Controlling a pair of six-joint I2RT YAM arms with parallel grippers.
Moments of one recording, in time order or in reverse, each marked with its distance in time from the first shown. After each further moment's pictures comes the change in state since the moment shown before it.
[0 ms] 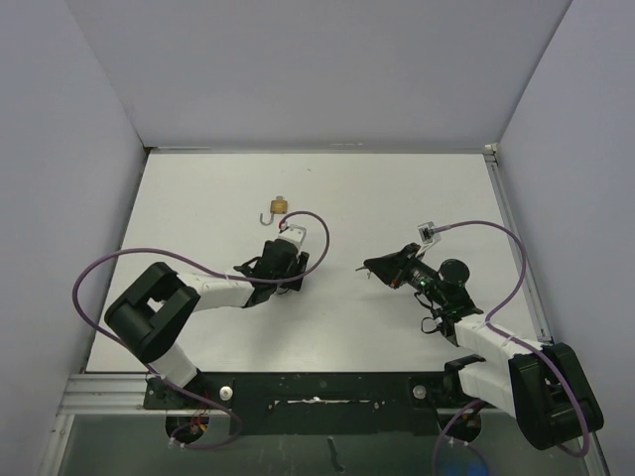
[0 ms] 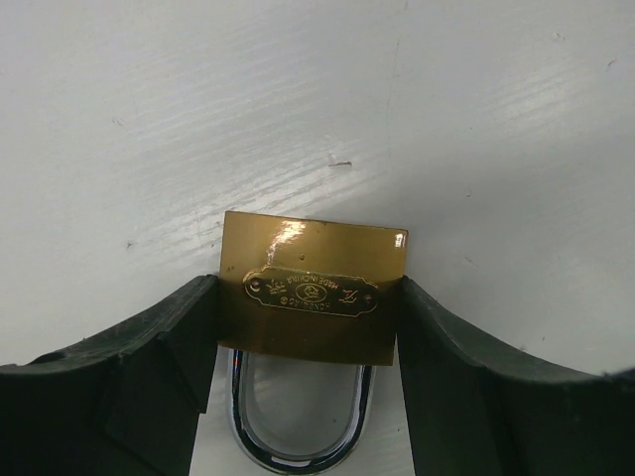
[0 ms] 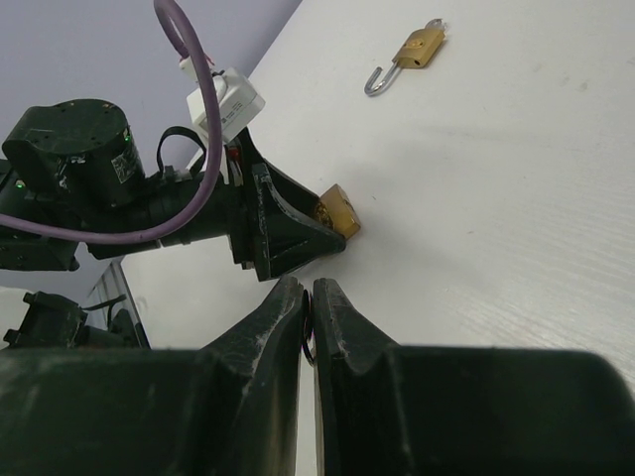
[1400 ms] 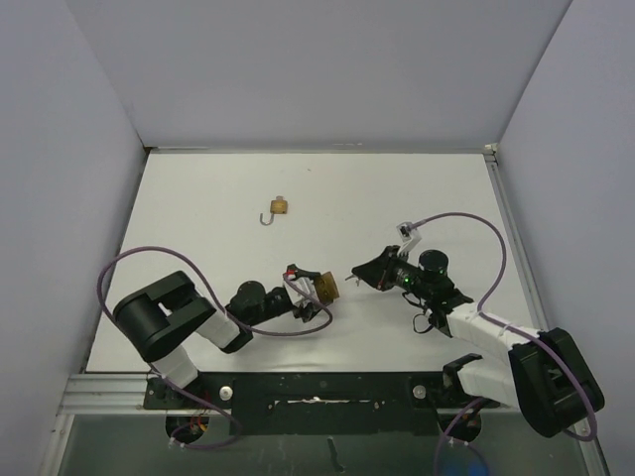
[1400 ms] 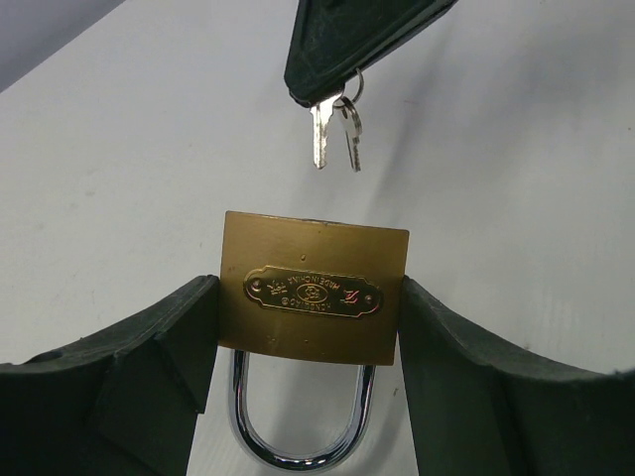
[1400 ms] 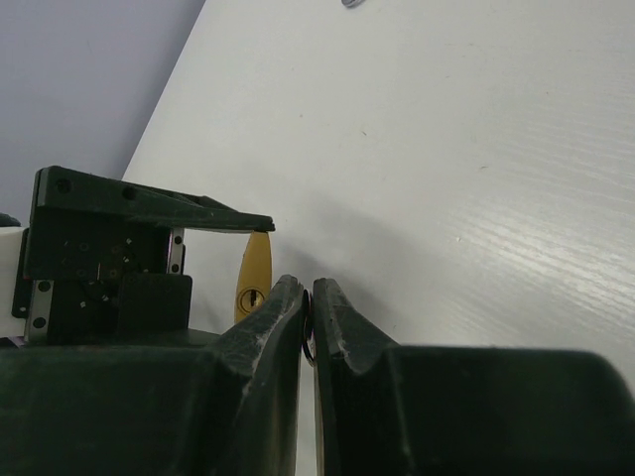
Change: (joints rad) left arm -0.102 0.005 -0.438 1.159 0.584 0.422; right arm 0.120 0.069 0.105 -0.250 0.085 -0.034
